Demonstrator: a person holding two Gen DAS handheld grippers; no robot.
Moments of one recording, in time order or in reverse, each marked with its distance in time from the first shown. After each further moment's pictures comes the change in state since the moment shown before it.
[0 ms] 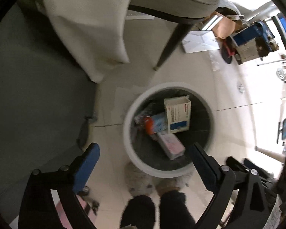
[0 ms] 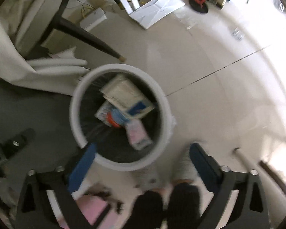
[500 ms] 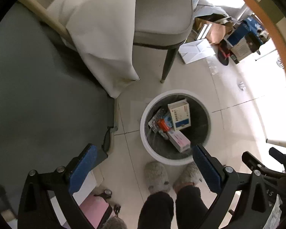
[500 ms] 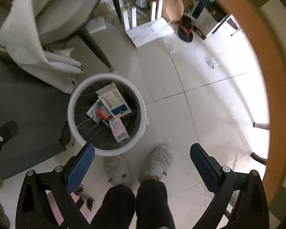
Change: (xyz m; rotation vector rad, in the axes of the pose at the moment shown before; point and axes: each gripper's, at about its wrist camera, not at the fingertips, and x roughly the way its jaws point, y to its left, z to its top) left arm -0.098 -0.005 -0.034 0.095 -0.112 0.099; right arm -0.115 0.035 -0.025 -0.116 -0.096 -0.201
